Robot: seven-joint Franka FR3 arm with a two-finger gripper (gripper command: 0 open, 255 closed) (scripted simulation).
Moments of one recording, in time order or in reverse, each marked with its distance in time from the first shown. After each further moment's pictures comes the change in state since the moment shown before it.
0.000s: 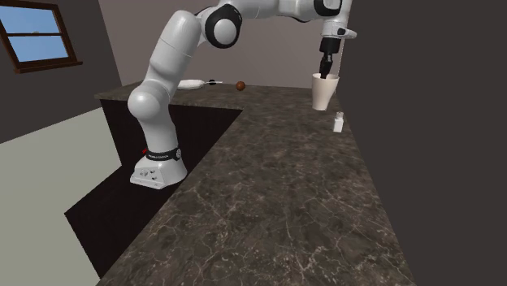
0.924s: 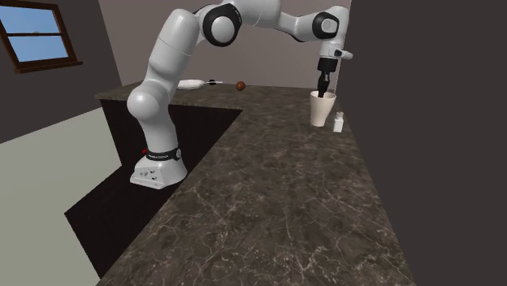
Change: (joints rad) arm -0.023 -0.022 0.001 -0.226 0.003 0.202 0.023
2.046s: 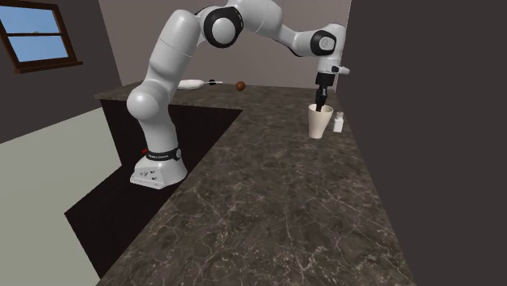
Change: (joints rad) arm -0.010 0.014 -0.004 -0.128 -0.007 0.140 0.016
